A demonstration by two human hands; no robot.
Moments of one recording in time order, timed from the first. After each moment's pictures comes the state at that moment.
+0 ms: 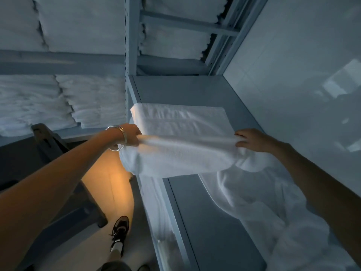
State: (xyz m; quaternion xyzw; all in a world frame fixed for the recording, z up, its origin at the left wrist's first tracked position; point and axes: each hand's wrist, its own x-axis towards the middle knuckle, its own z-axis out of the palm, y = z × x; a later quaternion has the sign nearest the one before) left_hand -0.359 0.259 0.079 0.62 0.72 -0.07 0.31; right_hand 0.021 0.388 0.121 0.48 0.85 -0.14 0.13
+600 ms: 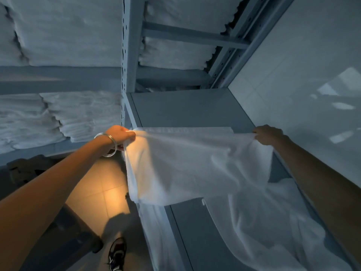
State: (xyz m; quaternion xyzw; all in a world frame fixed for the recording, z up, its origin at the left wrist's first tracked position) left_hand -0.449 0.379 0.028 0.34 0.74 0.27 0.50; right_hand -0.019 0.539 0.117 0.65 0.71 0.00 0.28
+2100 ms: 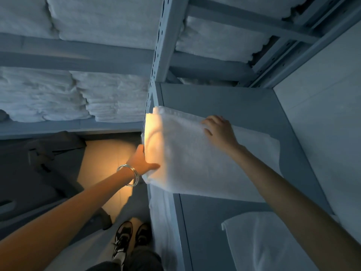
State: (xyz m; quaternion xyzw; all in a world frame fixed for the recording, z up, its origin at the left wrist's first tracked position) left_hand -0.421 0.354 -0.060 0.32 0.76 0.27 0.49; right_hand -0.226 0.550 -0.011 0.35 0.93 -0.02 -0.05
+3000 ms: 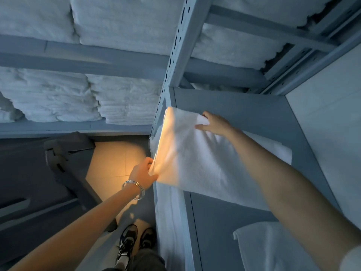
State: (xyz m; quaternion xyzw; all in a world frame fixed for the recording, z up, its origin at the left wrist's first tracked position) left_hand -0.426 0.321 -0.081 0.35 0.78 0.27 0.44; right_hand -0.293 0.583 -0.009 0.45 0.85 -0.20 0.15
